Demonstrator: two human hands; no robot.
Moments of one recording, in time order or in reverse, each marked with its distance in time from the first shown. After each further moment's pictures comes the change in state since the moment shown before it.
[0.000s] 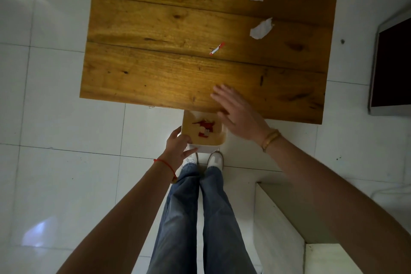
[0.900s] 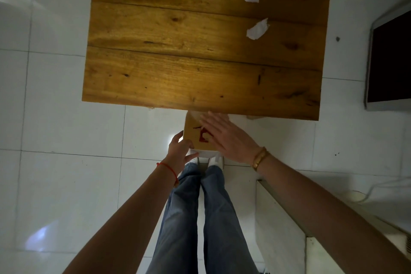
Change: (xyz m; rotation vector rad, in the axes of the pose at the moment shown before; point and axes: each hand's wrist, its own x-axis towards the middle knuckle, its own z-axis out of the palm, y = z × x) left_hand -0.010 -0.008 -0.002 0.023 0.021 -0.027; right_hand -0.033 -0.031 0.043 -0.038 -0.202 -0.062
